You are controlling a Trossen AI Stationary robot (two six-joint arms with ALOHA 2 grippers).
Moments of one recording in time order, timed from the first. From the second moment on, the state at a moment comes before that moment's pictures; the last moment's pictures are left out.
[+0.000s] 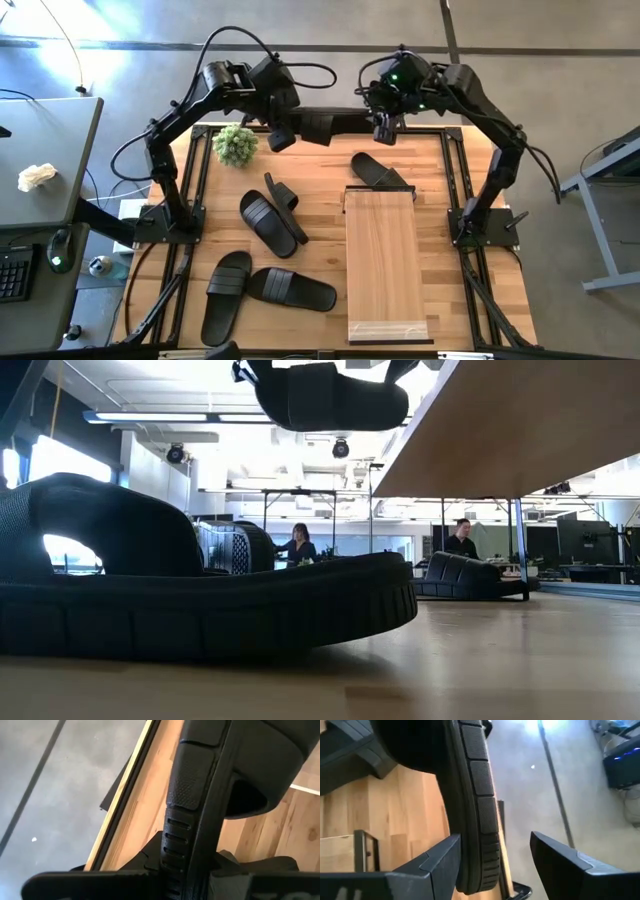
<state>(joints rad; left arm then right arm) 0.54 1.81 2.32 -1.53 -0.11 0.12 -0.42 1.74 2.31 -1.41 0.15 -0.43</state>
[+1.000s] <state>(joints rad) 0.50 1.81 2.32 -1.54 -0.13 0.14 -0.45 1.82 2.31 -1.49 0.02 -0.34</state>
